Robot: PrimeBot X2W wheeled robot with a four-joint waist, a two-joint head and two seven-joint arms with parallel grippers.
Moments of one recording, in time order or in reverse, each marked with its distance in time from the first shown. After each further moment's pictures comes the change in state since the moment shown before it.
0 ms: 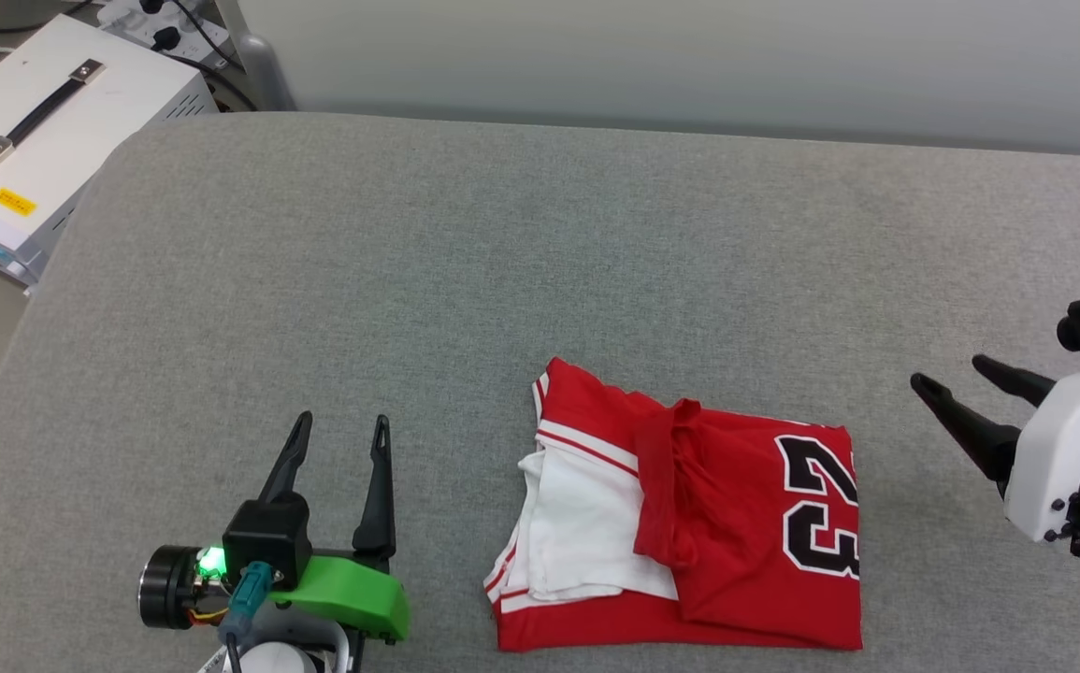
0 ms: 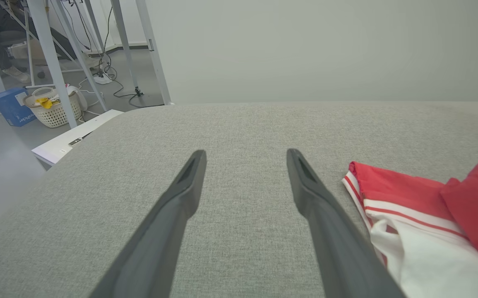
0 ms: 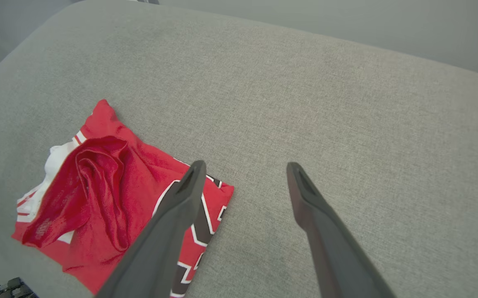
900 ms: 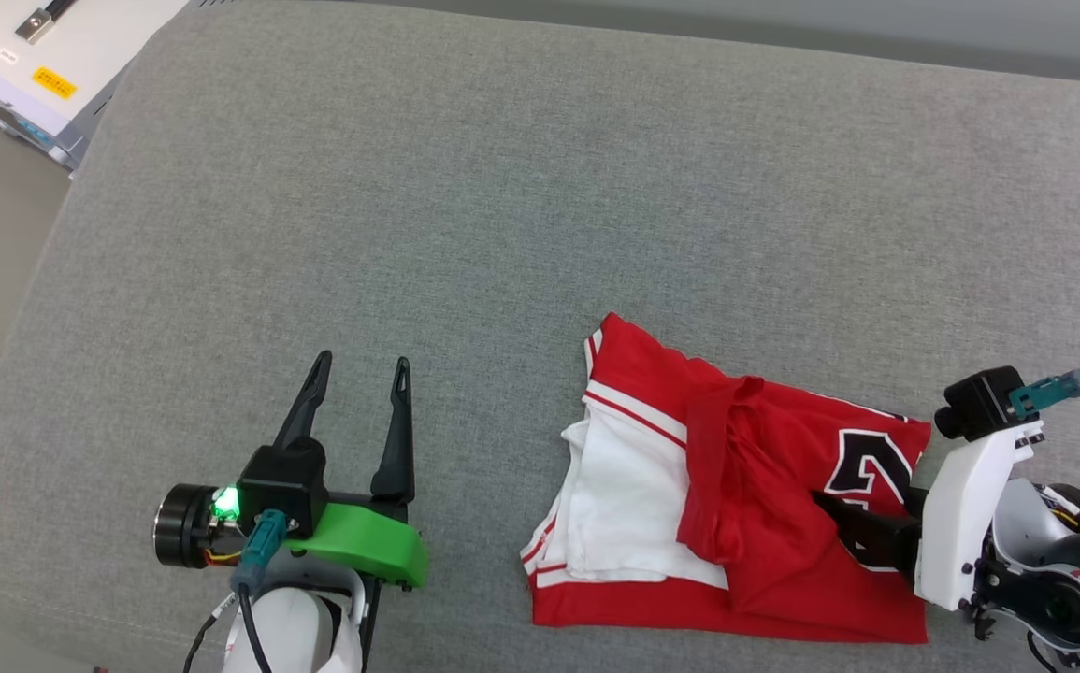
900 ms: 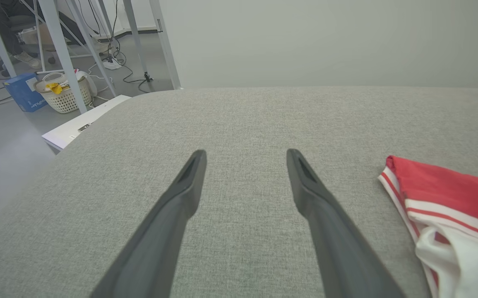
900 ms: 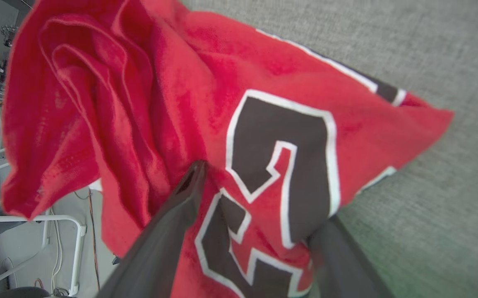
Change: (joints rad) left arm -0.103 -0.006 -0.030 0.010 -0.004 -0.007 0.000; right arm 0.032 0.073 0.156 0.146 0.242 0.000 0.162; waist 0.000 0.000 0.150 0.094
